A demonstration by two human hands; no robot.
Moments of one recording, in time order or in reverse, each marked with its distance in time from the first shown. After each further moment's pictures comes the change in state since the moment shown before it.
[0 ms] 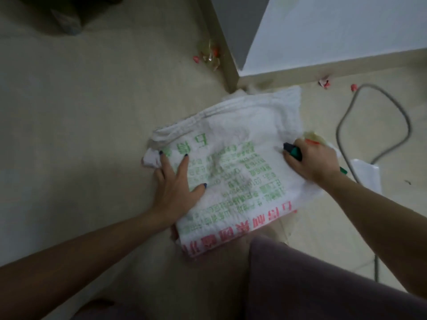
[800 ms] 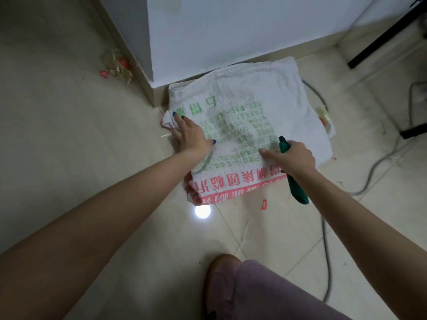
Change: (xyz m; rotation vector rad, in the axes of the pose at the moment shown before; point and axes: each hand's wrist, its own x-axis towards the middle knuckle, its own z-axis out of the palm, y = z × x) left_hand 0.118 0.205 0.039 0.063 -0.188 0.136; right_hand -0.035 0.067 -0.031 0.712 -0.087 0.802
